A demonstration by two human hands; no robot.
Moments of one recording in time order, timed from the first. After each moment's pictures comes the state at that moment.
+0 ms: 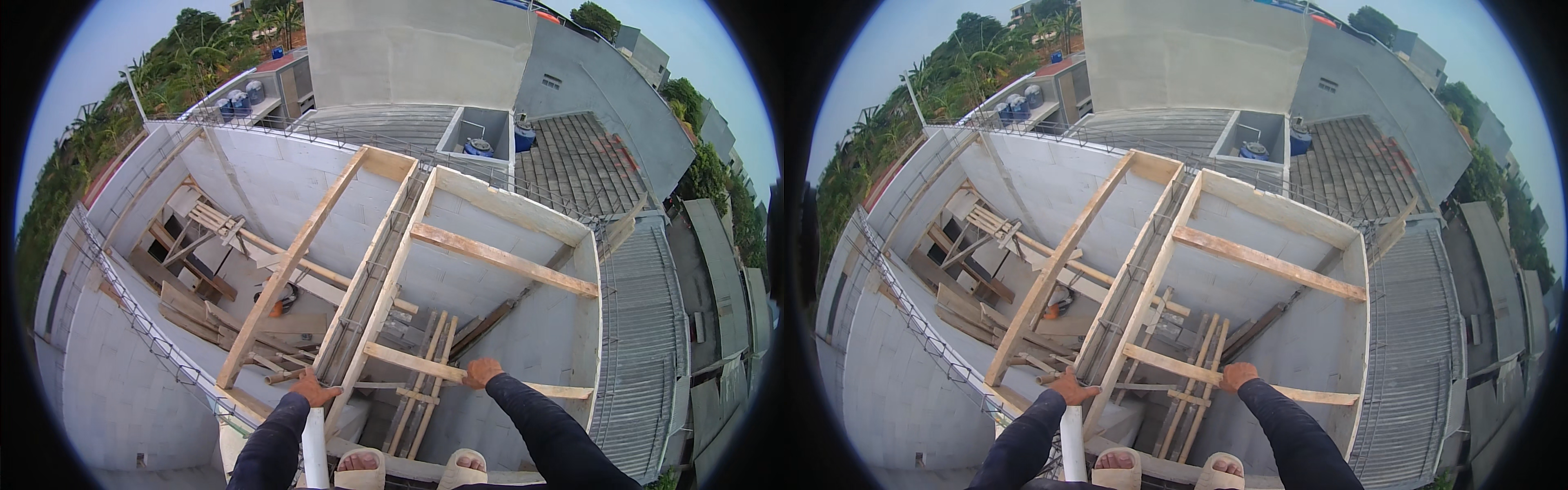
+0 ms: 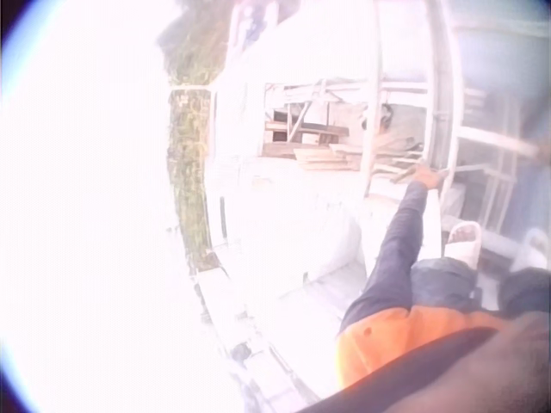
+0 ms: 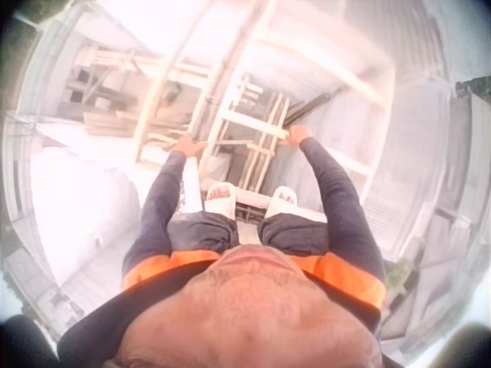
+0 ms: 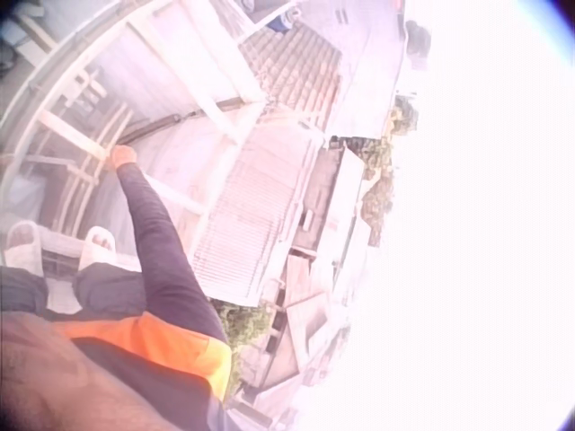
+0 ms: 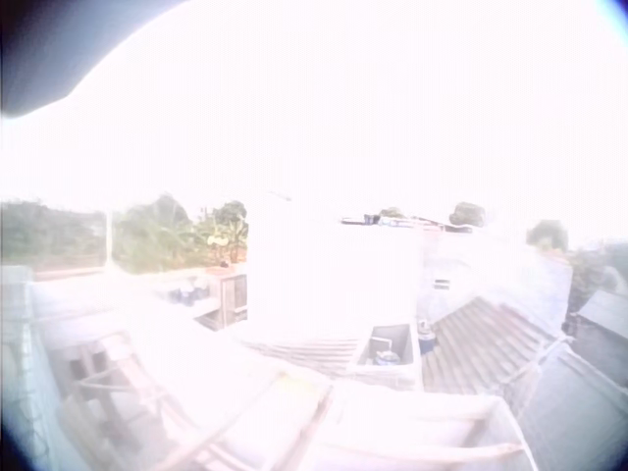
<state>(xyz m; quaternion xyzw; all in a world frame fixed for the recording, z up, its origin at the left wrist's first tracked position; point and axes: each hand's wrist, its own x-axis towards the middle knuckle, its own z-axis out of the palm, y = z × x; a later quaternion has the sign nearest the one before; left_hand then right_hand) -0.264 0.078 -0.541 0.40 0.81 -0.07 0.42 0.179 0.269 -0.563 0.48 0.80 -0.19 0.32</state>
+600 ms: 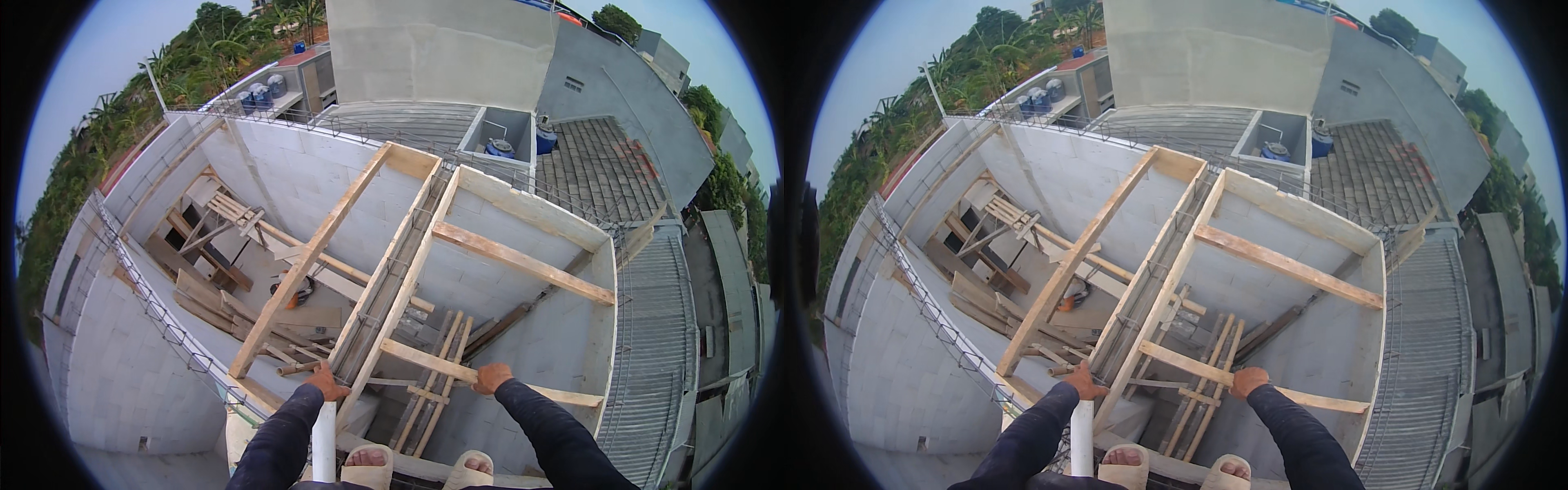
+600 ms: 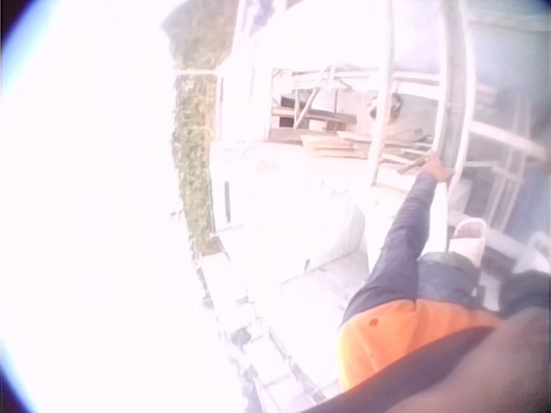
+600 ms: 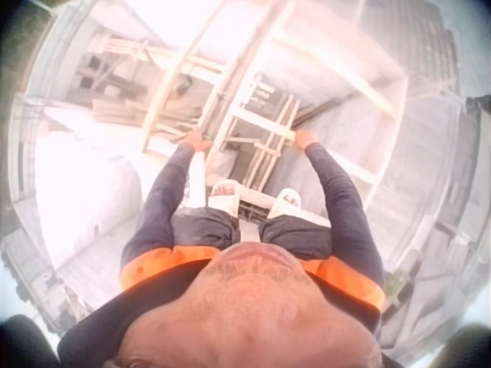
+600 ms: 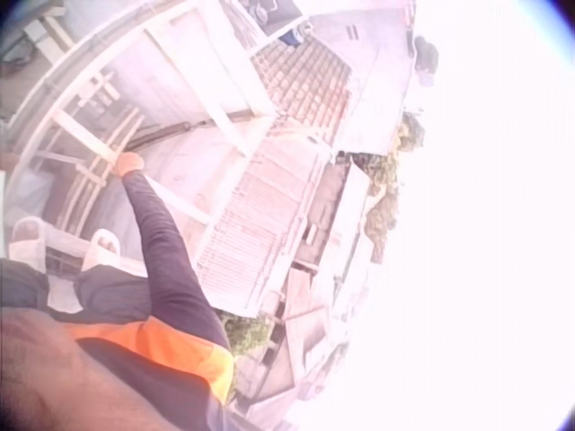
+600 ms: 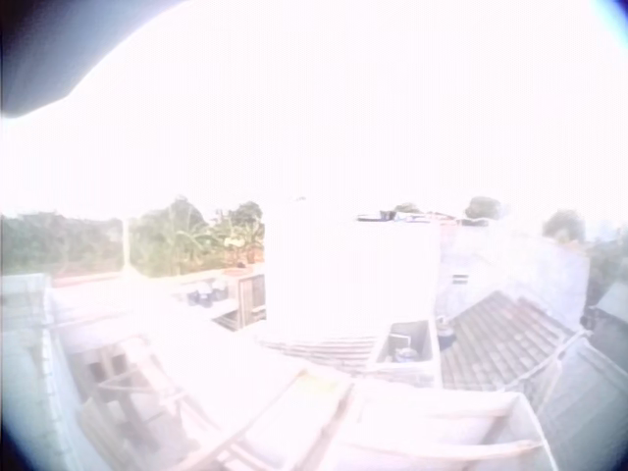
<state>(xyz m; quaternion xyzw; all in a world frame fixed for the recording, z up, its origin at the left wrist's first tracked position) -0.269 0.077 -0.560 0.42 0.80 -0.08 0.42 0.172 0.260 -0.563 0.46 0.81 -0.17 0.33</state>
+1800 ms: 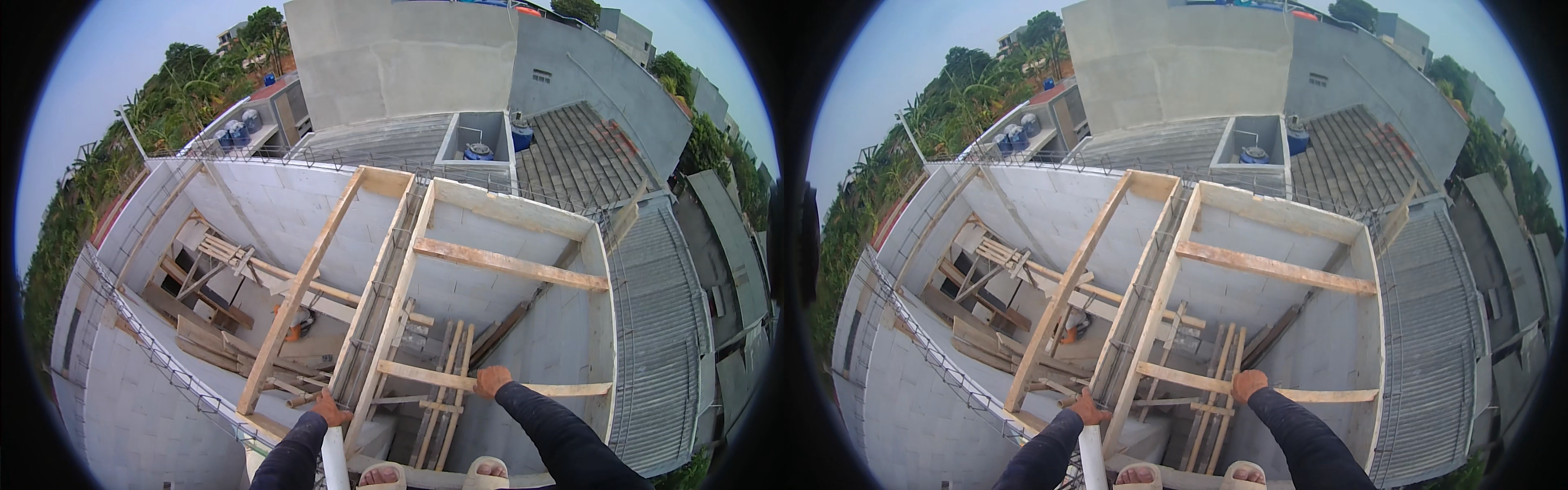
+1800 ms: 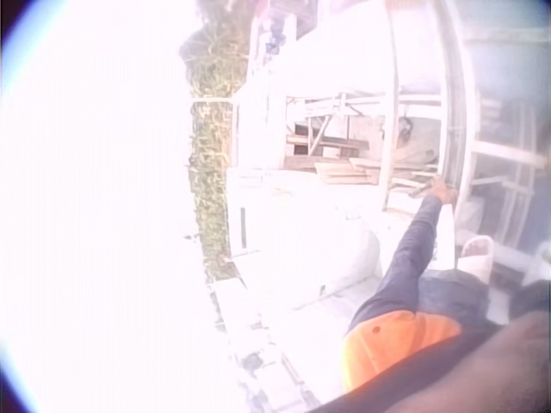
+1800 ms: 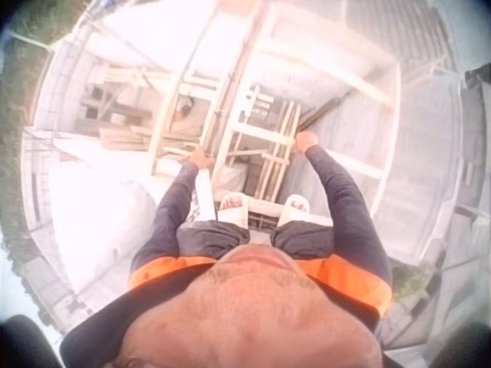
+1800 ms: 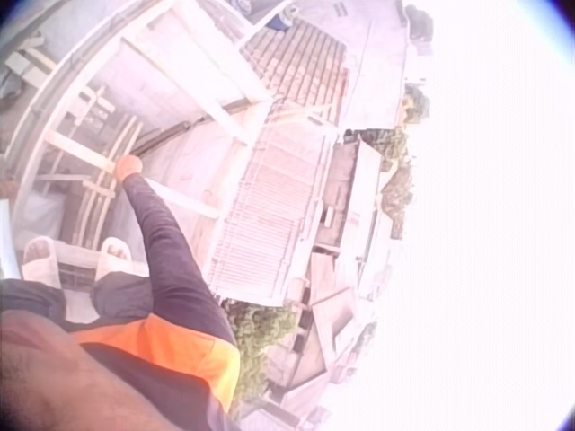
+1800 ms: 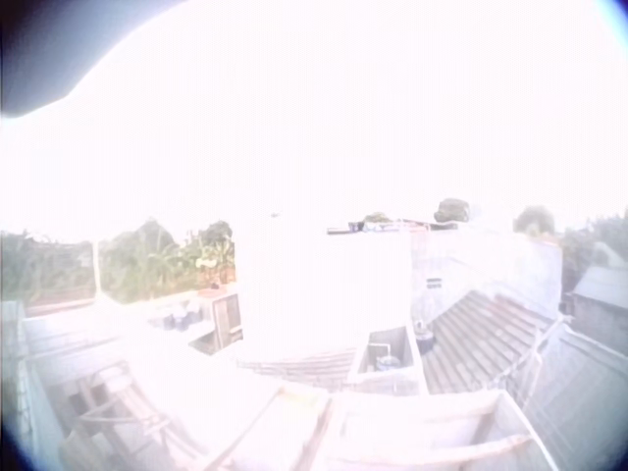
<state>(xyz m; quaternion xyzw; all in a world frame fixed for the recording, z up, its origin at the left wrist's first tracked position) -0.273 0.079 -0.566 0.39 0.80 -0.08 0.46 0.178 0.262 -0.570 0.50 0.82 -0.17 0.24</state>
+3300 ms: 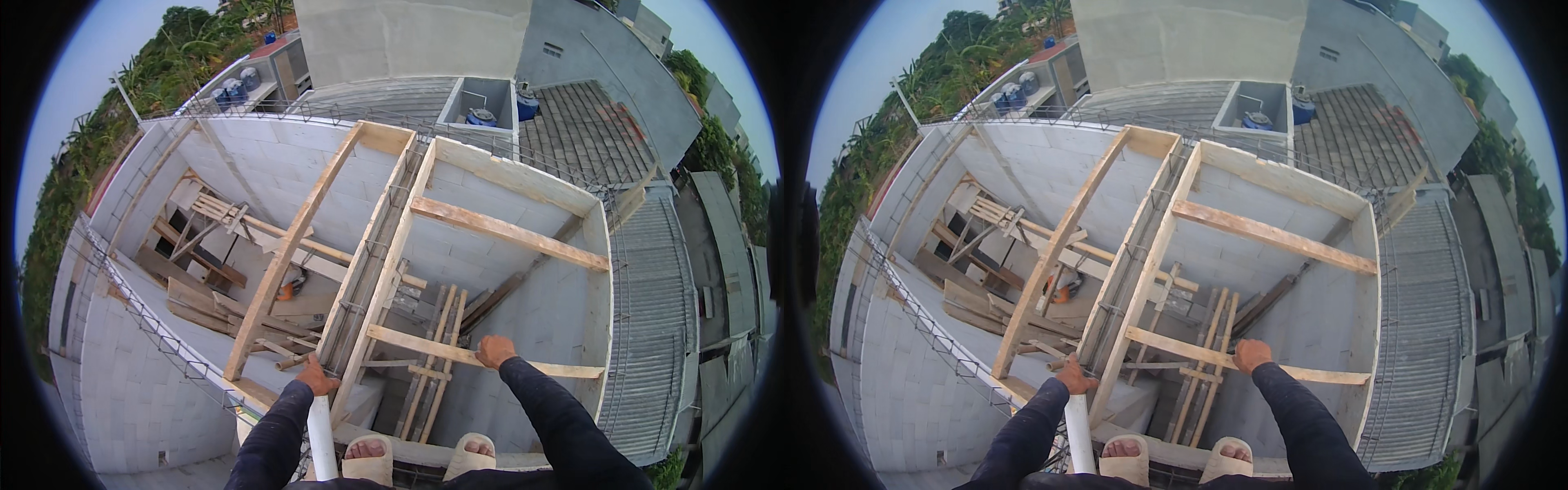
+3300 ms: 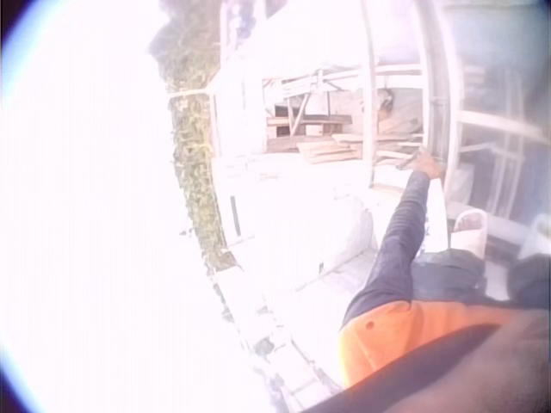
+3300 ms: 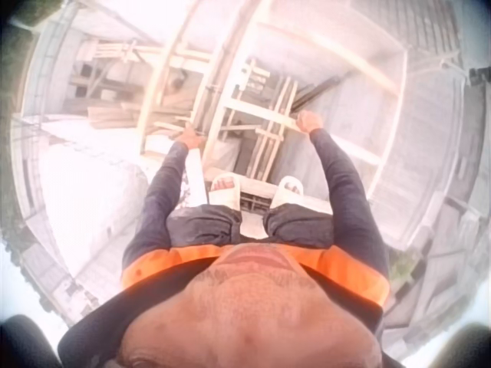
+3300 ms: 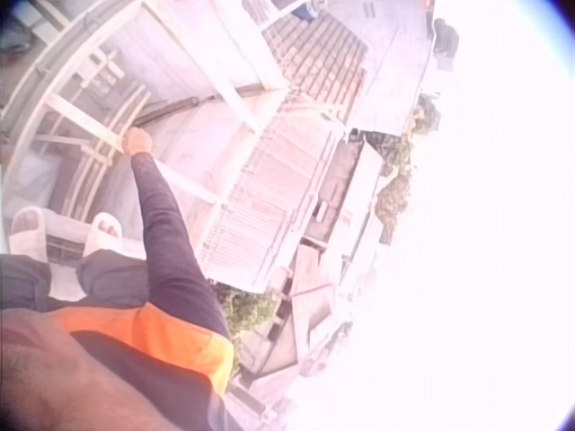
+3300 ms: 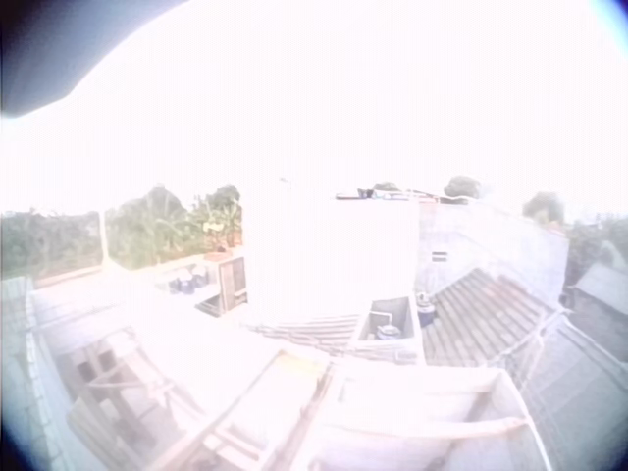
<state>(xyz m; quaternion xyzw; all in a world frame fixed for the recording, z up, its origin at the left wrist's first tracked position) -0.275 0.076 -0.582 0.40 0.81 -0.05 0.43 0.204 0.277 -0.591 0.55 0.79 -0.20 0.20</state>
